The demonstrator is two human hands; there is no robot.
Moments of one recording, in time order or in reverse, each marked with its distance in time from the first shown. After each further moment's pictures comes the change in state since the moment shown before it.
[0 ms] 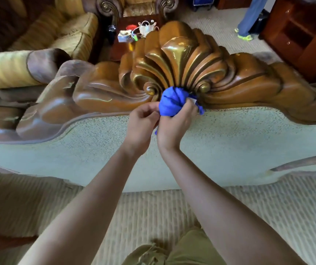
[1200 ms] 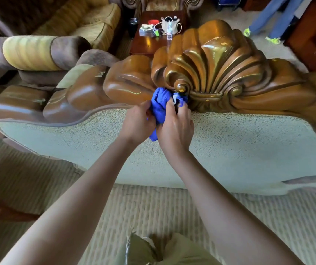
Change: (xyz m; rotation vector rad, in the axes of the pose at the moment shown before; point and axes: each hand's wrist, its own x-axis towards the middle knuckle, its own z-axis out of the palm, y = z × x) left_hand -0.009 0.022 -0.059 1.041 0.187 0.130; right_hand -0.036 -0.001 0.005 -0.729 -0.459 -0.403
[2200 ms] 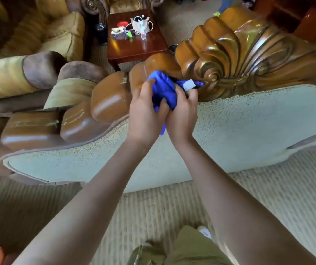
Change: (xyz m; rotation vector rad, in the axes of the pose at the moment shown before) left_hand 0.007 -0.037 -0.075 -0.194 0.071 0.195; right_hand 0.009 -0.087 0.034 0.337 0.149 0.290
